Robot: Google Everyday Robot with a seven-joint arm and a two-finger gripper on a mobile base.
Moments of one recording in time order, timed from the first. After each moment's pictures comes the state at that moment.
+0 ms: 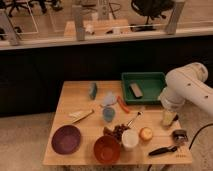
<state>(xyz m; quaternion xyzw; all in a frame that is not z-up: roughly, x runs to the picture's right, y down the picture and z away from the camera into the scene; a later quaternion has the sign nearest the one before) 0.286 0.111 0.684 -0.28 0.02 0.02 0.96</state>
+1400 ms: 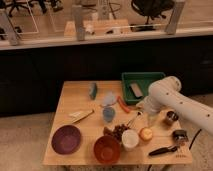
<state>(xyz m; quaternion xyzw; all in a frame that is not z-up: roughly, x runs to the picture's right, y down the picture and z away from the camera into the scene) 0.220 0.147 0.778 -0.27 -0.11 -0.17 0.94</state>
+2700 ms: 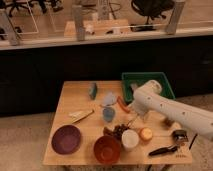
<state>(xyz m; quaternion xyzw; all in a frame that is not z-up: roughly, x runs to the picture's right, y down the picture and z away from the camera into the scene) 0.189 0.151 0.853 -0.24 -0.12 -0.38 0.88</state>
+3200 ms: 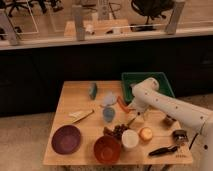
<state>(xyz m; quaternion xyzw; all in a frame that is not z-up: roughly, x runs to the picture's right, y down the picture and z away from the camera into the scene) 0.203 0.156 0.880 -0.28 -0.13 -0.39 0.87</state>
